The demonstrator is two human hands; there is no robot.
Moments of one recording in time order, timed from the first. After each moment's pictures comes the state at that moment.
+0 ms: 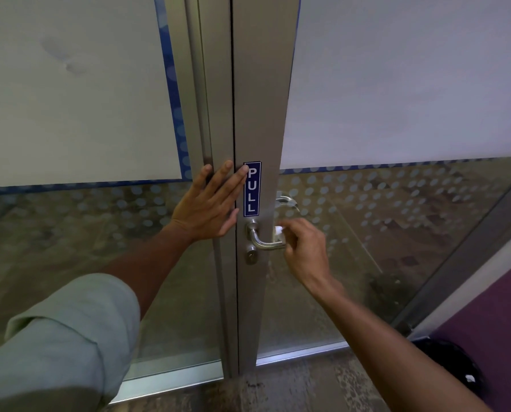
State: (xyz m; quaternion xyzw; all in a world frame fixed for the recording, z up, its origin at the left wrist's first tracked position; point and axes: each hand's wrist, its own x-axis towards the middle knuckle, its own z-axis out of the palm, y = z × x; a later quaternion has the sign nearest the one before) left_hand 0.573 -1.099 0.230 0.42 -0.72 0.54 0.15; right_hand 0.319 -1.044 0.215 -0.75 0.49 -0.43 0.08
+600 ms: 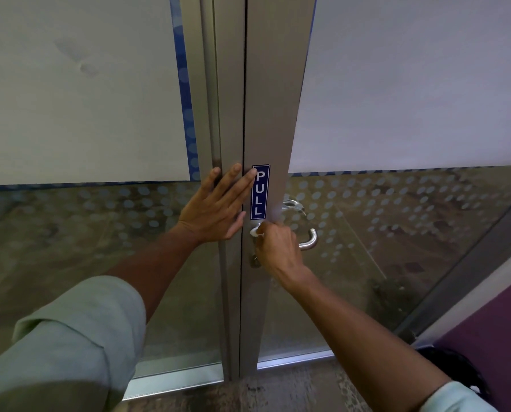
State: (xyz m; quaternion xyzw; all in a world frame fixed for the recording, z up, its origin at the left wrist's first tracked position) left_hand 0.571 -1.097 0.233 0.40 -0.72 0.54 0.17; right_hand 0.379 -1.061 0.217 -0.79 0.55 -0.25 0.05
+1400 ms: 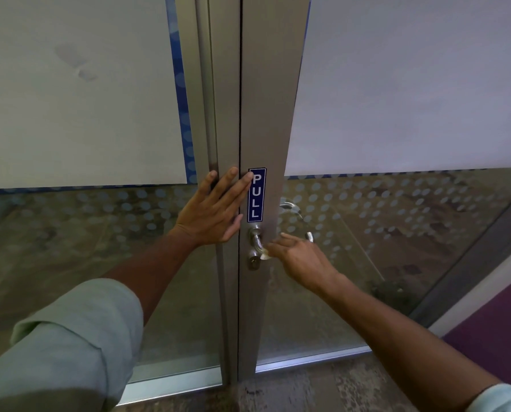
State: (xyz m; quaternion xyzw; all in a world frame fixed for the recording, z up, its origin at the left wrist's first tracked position) left_hand 0.570 -1.094 0.235 0.41 -0.72 0.54 0.15; right_hand 0.309 -1.067 0.203 -0.92 0.37 -0.13 -0.06
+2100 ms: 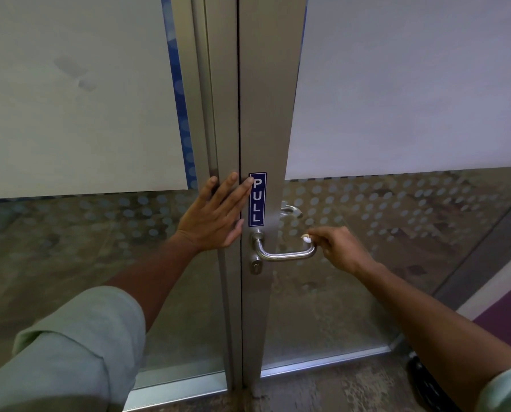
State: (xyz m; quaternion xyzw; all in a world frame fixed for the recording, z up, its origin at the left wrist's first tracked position) left_hand 0.572 -1.097 0.232 0.41 -0.72 0.55 0.16; right_hand 0.242 -1.115 0.210 -0.84 0.48 -0.24 0.13
